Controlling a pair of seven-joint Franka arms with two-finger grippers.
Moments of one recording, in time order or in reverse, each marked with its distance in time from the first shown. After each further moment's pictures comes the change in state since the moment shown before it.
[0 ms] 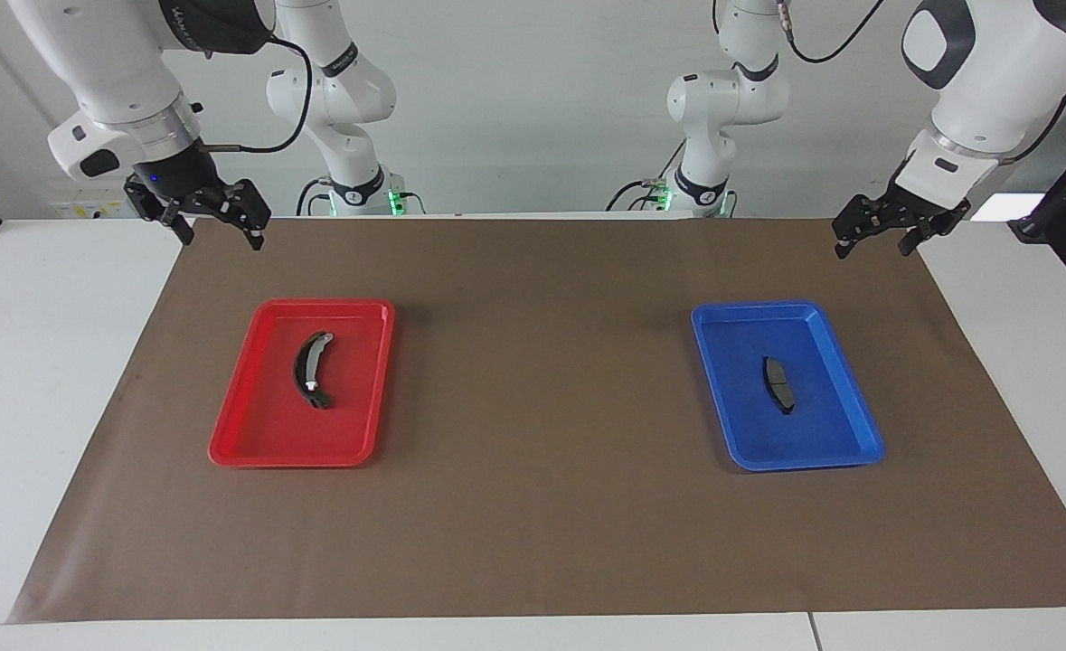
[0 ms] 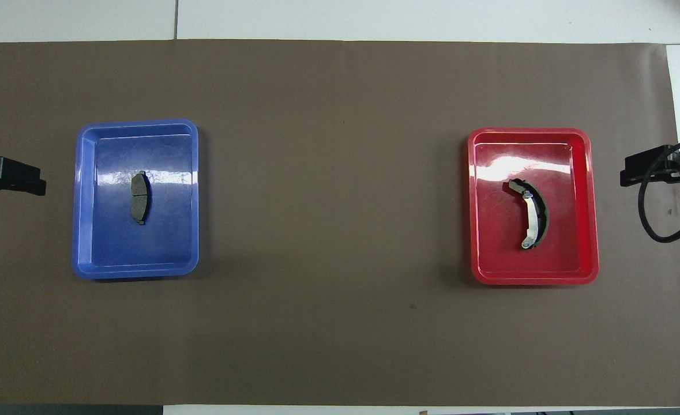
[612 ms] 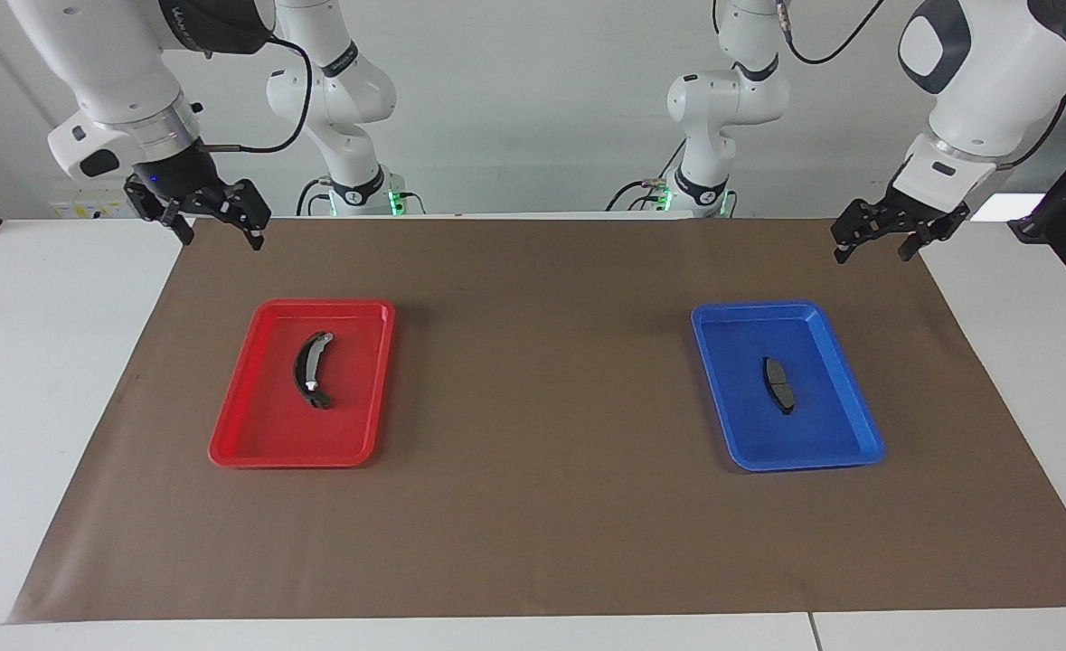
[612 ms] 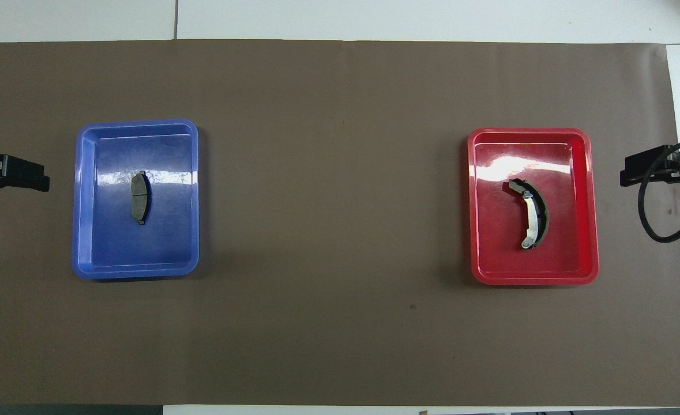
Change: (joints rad) left arm -0.001 -0.013 -0.001 -0.060 0.000 0.099 0.007; right arm 0.000 0.000 0.000 0.000 0.000 0.000 0.000
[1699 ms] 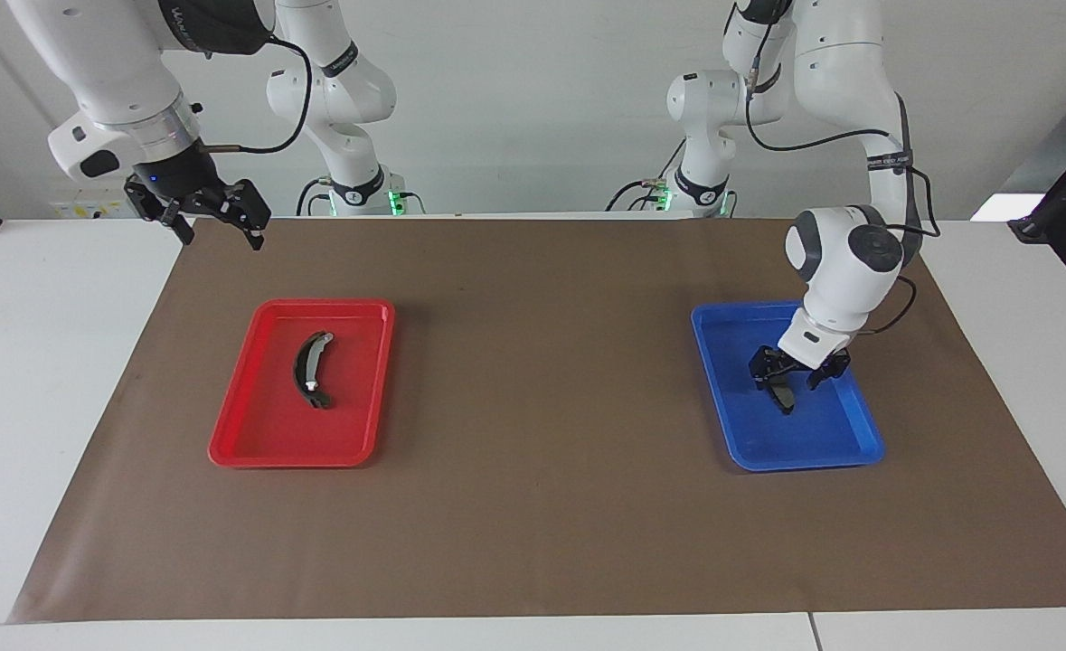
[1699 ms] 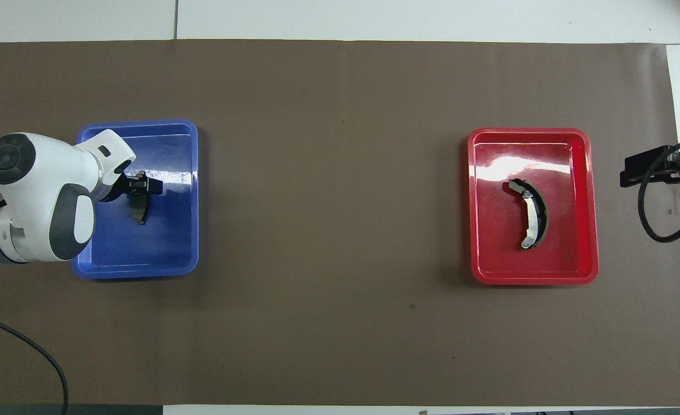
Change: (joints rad) left arm -0.037 0.290 -0.005 -0.414 0.000 0.756 0.002; right arm 0.000 -0.001 0.000 -0.010 0.000 0.002 0.000
